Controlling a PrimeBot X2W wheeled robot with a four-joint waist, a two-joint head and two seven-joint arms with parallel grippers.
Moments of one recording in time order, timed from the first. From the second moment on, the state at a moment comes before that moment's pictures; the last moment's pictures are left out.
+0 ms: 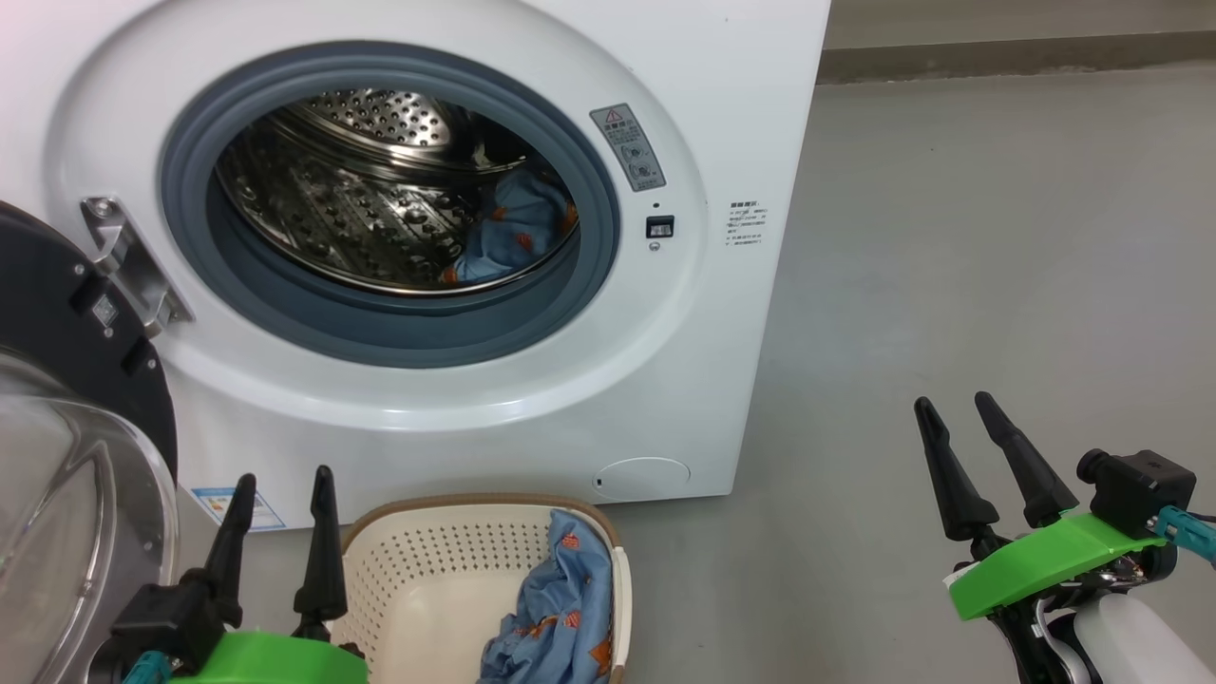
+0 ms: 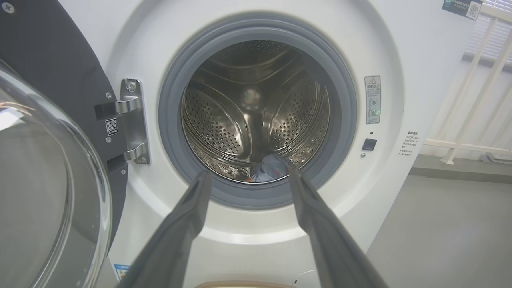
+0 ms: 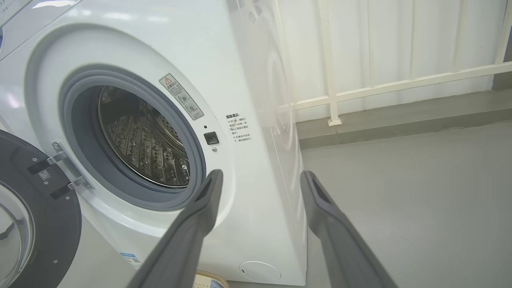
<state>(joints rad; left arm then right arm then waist) -0.11 0.11 -0.08 0.26 -0.34 -0.02 -0.26 -0.20 -0.26 0.25 0.32 0.62 0.13 -0.25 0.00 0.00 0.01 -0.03</state>
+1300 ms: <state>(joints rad) -0.37 0.10 -0.21 0.69 -0.38 -0.09 -0.20 -0.31 -0.28 0.22 0.25 0.62 0.13 -0.25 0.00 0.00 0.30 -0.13</state>
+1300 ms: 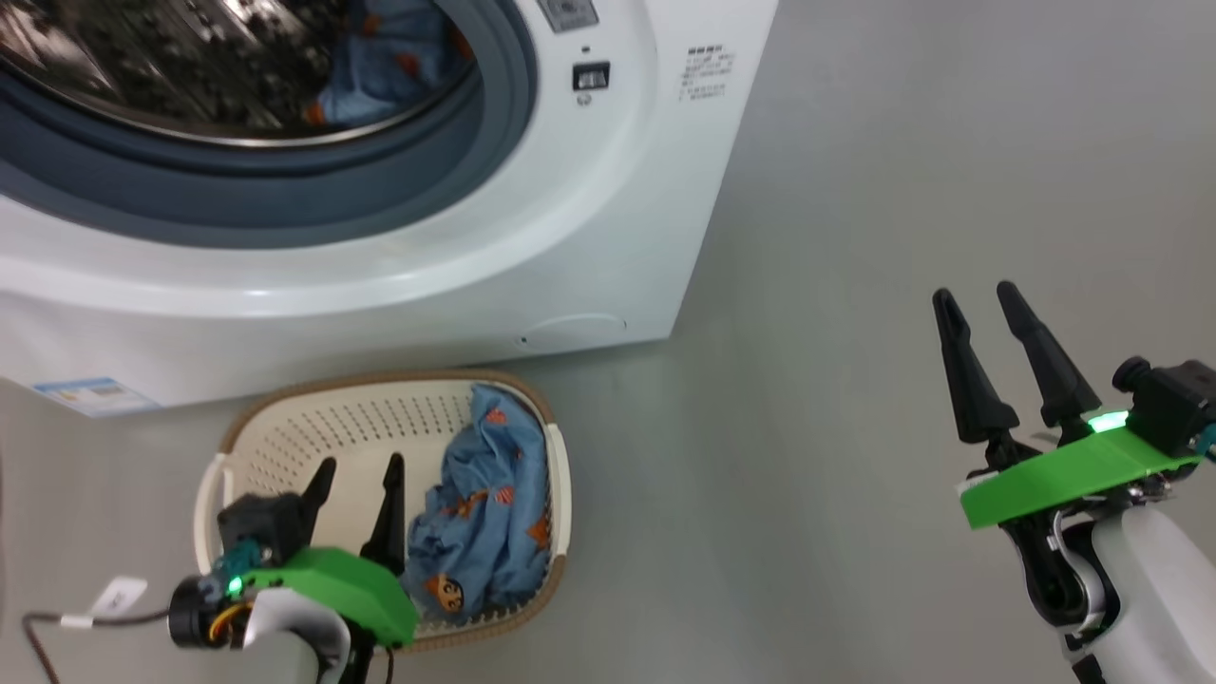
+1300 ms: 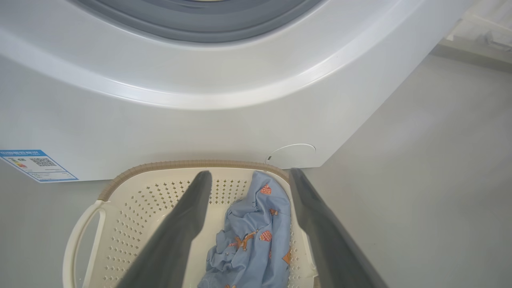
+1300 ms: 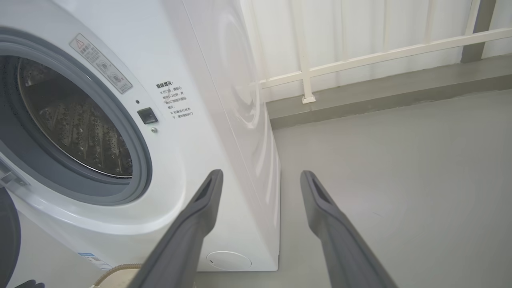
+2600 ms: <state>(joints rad) -0.91 0.22 -0.51 1.24 -0.40 -0.13 0.04 -0.49 -0.21 0.21 0.17 0.62 0.13 -0.25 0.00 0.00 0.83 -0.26</state>
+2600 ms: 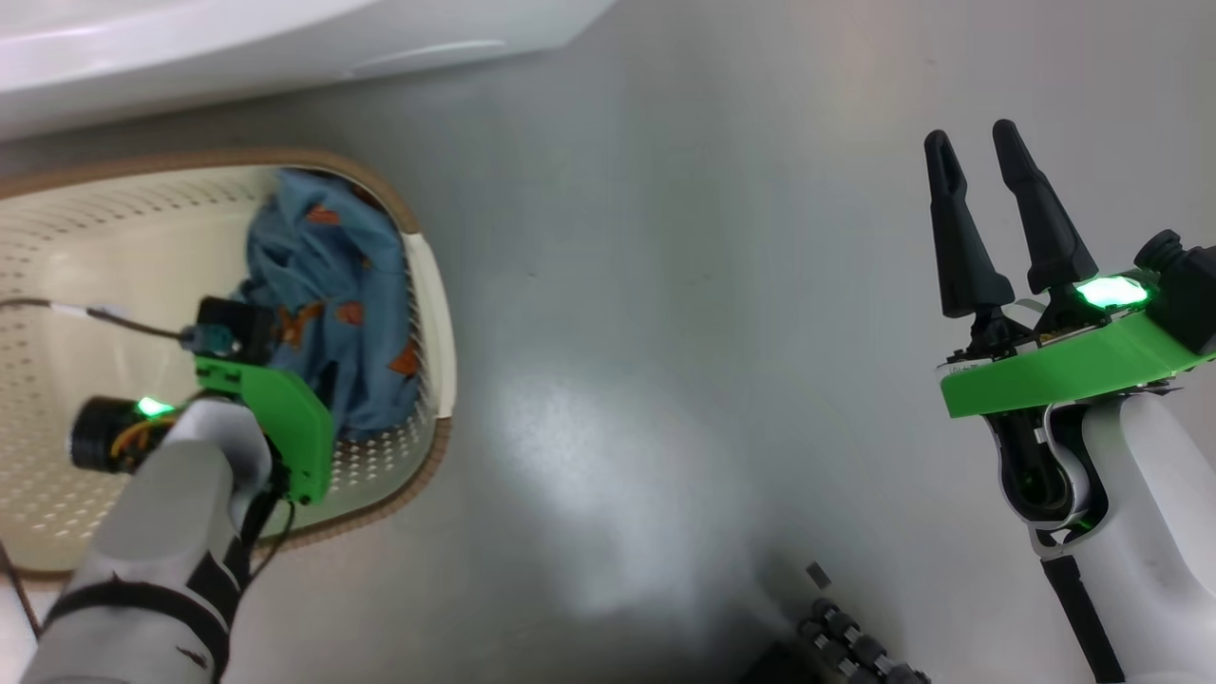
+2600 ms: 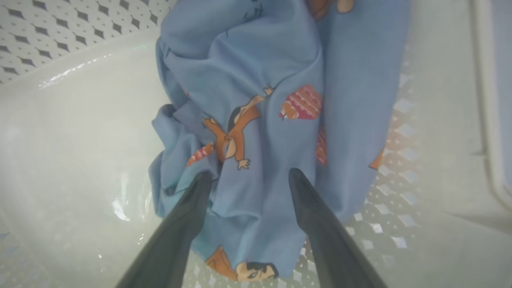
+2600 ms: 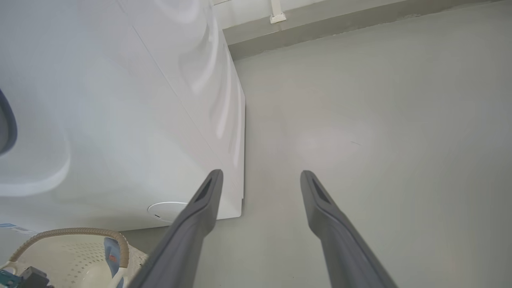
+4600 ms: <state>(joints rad) -0.53 0.17 -0.55 0.91 -0.80 -0.13 -0.25 -0.38 -0.25 0.27 0.28 0.64 0.13 -0.25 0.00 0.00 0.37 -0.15</state>
